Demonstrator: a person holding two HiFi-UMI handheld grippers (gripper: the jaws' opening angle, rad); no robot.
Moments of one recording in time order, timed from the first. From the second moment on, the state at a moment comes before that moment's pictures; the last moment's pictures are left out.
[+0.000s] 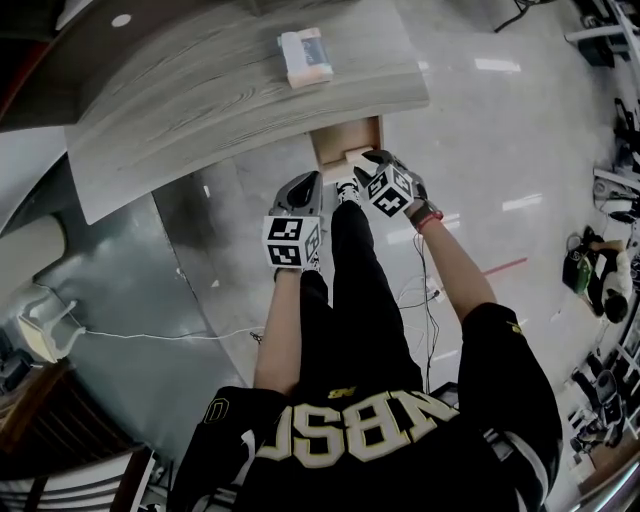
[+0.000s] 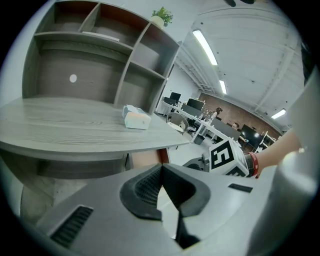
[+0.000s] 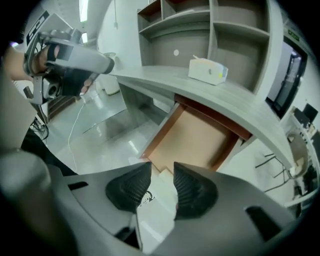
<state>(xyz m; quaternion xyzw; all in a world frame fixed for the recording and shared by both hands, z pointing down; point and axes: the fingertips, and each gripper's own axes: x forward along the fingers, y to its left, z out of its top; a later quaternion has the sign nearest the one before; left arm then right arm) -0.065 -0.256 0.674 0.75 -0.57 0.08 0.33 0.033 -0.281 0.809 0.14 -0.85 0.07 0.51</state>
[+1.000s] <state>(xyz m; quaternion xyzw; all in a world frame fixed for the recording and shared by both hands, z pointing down) -0.074 -0.260 0.731 0.75 -0.57 0.12 0.33 0.031 -0.287 0.933 0.01 -0.79 0.04 0.61</state>
